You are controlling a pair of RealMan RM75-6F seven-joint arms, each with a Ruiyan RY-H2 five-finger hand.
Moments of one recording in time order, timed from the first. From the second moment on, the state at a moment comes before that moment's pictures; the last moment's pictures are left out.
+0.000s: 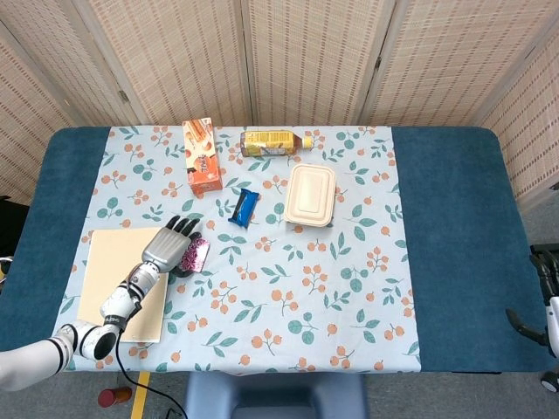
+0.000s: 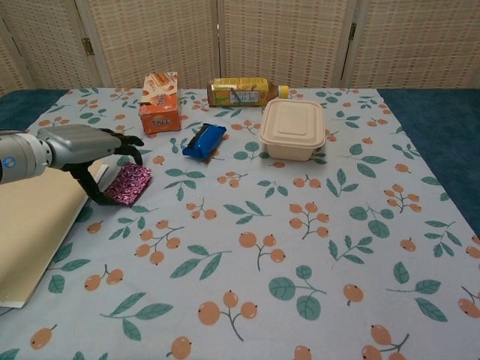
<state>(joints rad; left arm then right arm) -0.81 -1.53 -0.09 -1.18 1.17 0.71 0.34 -0.03 -1.11 0.08 -1.51 -1.44 1.52 0.18</state>
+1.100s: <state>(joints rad) -0.69 -1.38 -0.15 -1.38 1.04 0.90 0.21 -0.01 -1.07 0.08 -1.51 -1.47 1.51 0.25</state>
